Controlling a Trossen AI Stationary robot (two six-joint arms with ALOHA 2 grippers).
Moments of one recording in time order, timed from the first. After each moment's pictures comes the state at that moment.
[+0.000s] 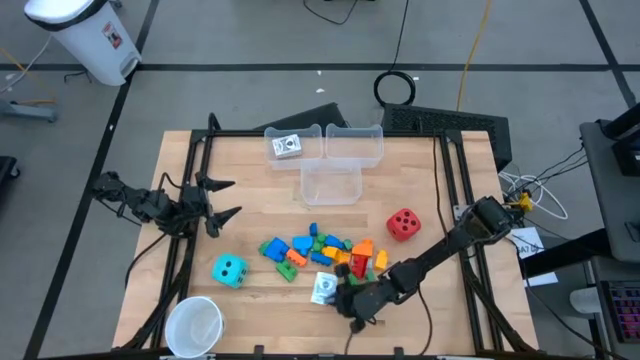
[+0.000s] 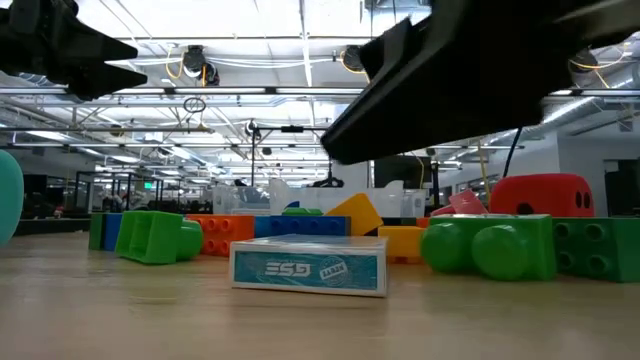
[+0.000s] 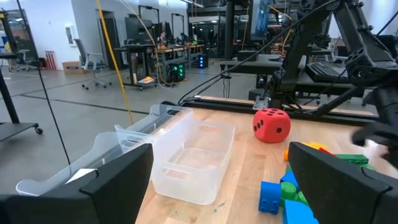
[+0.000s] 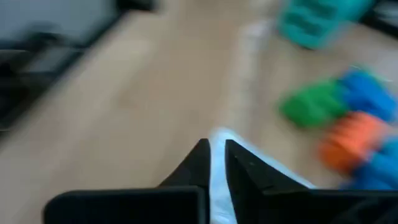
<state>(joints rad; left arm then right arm) -0.44 0.01 0.18 -0.15 -0.75 0.00 0.57 1.95 1.08 0.30 0.30 -0.04</state>
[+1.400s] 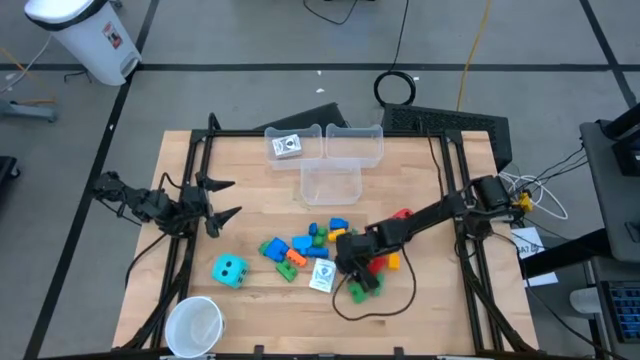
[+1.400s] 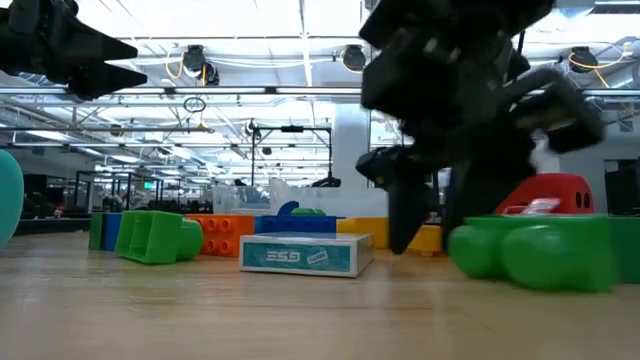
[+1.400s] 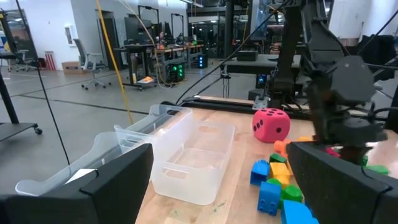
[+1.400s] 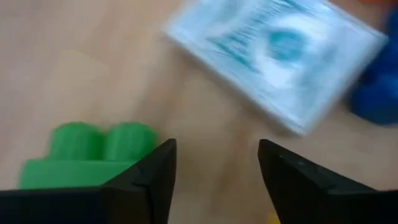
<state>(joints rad) -0.44 0.01 0.18 -0.16 -0.75 0.00 0.25 1.85 1.04 -0.17 -0.26 -0.11</state>
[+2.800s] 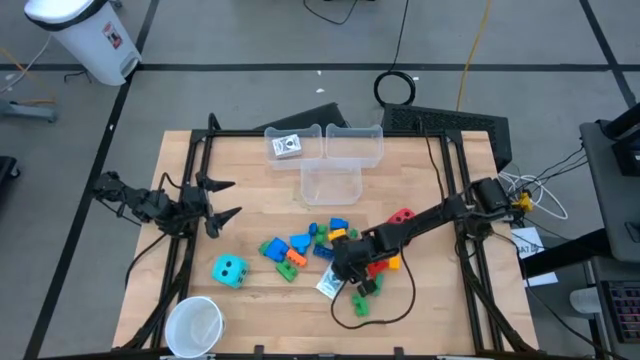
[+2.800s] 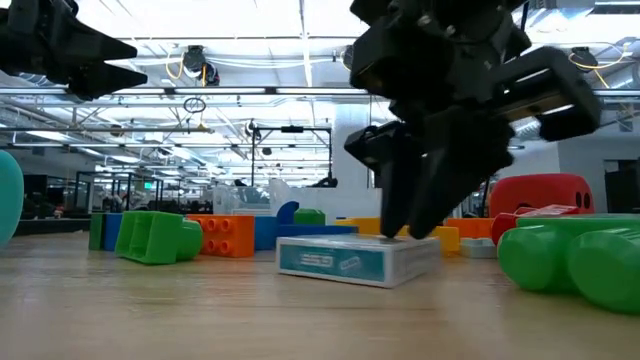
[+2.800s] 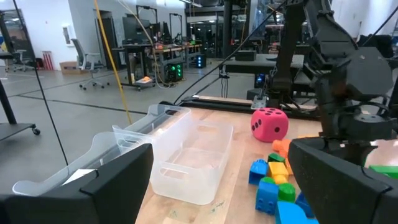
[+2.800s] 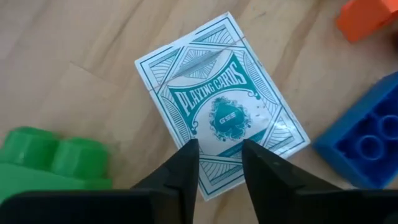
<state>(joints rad) -0.44 0.01 0.18 -0.16 -0.74 0.00 0.30 1.88 1.12 -0.32 -0.17 -0.15</state>
